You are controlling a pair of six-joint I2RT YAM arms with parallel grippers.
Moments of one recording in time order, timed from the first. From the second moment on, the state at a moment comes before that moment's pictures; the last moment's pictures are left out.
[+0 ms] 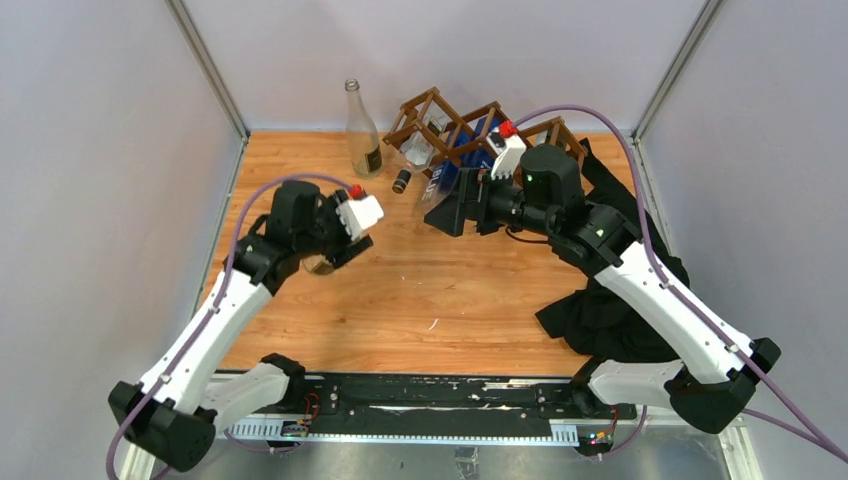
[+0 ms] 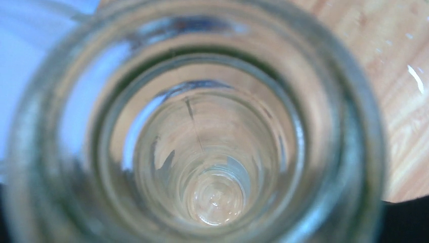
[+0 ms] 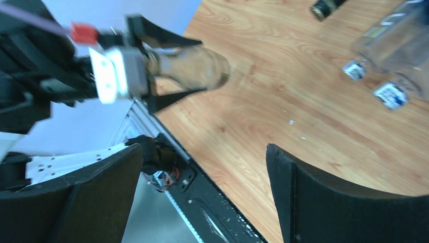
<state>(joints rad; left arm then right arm) -0.45 0.94 0.96 -0.64 0.21 0.70 0.78 1.20 1.42 -0.54 -0.23 0.58</state>
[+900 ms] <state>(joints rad) 0.06 1.60 1.50 -0.45 0.31 0.31 0.55 1.26 1.44 -0.63 -0.17 0.53</state>
